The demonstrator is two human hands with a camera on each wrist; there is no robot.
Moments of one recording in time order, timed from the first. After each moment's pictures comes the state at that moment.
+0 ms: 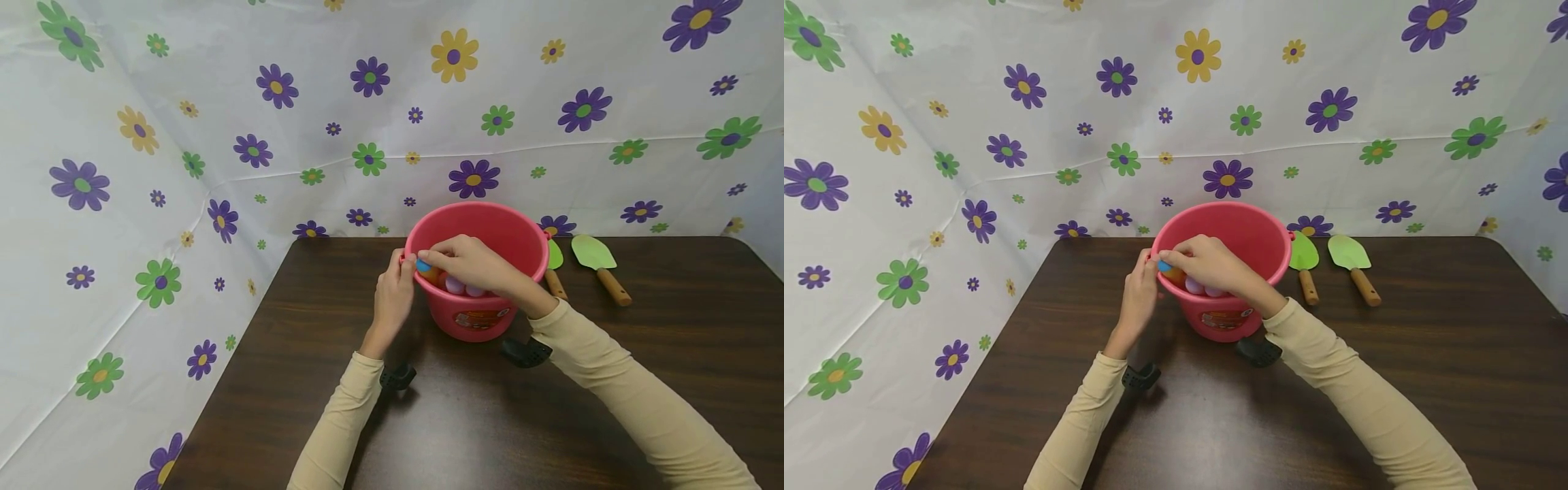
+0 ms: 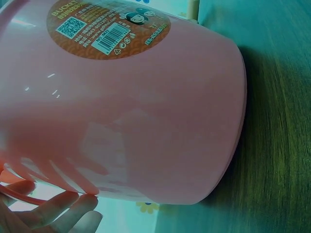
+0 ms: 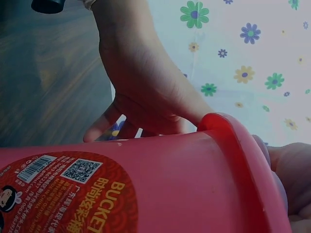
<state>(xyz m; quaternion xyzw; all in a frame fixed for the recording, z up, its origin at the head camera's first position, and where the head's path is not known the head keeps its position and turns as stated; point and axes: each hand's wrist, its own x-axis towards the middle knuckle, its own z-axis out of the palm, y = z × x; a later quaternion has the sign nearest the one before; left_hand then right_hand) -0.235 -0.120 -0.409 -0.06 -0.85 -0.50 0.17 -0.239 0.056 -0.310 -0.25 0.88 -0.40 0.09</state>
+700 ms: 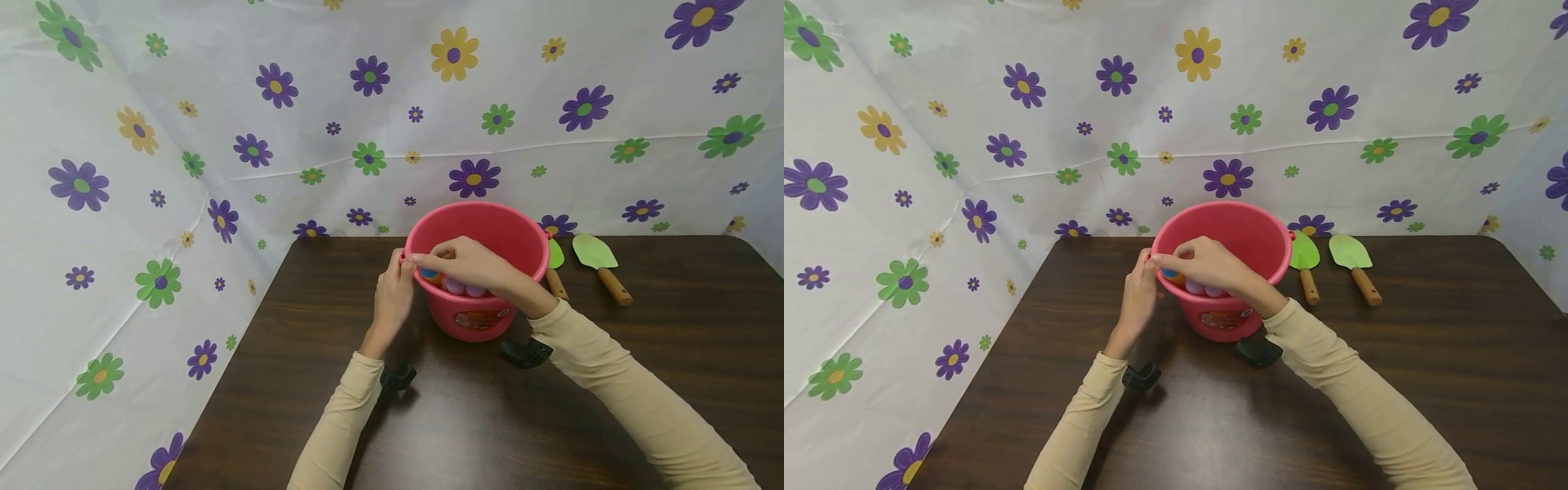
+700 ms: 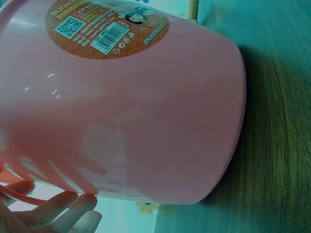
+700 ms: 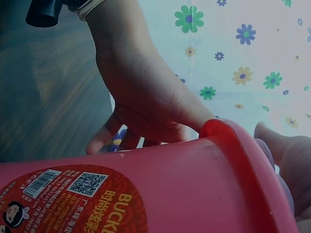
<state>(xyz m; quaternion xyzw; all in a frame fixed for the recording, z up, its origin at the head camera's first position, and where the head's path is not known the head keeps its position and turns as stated) -0.235 -0.120 -0.408 -0.07 -0.85 -0.49 0.18 -0.241 0.055 -0.313 -0.19 0.88 -0.42 0.15</state>
